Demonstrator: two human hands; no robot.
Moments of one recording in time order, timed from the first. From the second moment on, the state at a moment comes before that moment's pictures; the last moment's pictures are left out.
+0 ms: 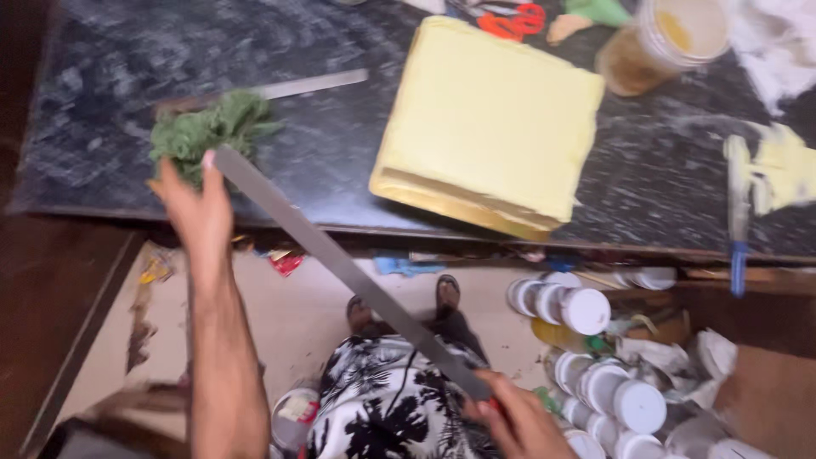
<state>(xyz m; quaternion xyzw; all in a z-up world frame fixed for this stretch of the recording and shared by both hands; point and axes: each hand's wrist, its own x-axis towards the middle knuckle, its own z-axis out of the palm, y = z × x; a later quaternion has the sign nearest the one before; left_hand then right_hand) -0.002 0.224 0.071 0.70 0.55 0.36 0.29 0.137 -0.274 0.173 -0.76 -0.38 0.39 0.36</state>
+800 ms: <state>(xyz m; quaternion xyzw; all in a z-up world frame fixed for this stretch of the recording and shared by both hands) 0.061 0.083 0.054 0.28 0.28 0.32 0.86 0.287 -0.397 0.160 -0.70 -0.40 0.28 0.53</state>
